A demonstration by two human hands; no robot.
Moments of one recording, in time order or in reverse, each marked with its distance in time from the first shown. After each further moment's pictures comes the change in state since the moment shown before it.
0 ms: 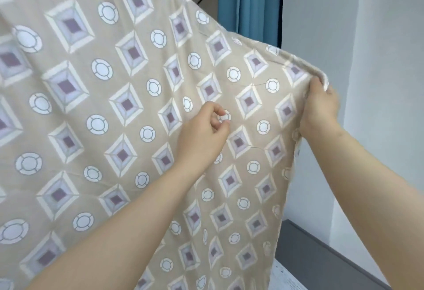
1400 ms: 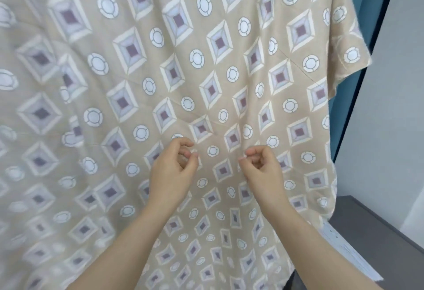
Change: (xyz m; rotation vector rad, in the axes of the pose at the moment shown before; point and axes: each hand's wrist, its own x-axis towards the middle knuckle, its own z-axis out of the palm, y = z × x) left_hand -0.165 -0.083 -0.126 0.209 0.252 -0.346; right_hand -0.241 0.133 -0.013 -0.323 -0.739 0.225
